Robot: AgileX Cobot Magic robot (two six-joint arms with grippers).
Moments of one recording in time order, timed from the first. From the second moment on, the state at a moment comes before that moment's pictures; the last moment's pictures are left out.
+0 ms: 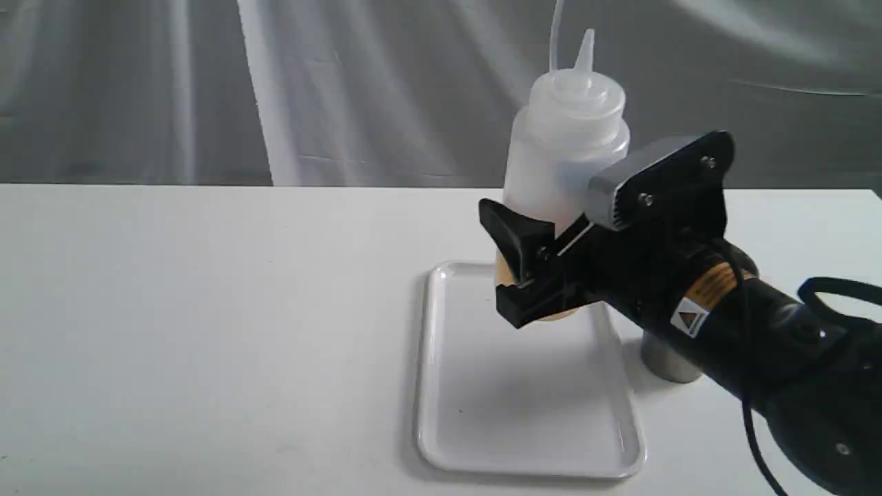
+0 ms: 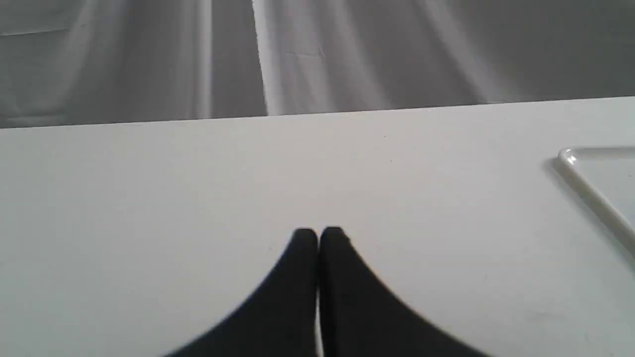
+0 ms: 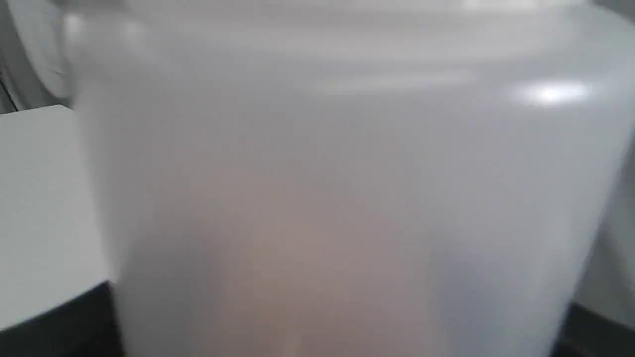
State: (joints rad) left arm -0.02 0.00 0.00 -0.01 0.27 0.04; right arm 0.33 1.65 -0.64 -0.15 -0.87 -0.01
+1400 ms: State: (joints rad) left arm -0.02 0.00 0.00 -0.01 0.27 0.04; right arm 0.33 2.15 -0.80 -0.06 -1.16 -0.07
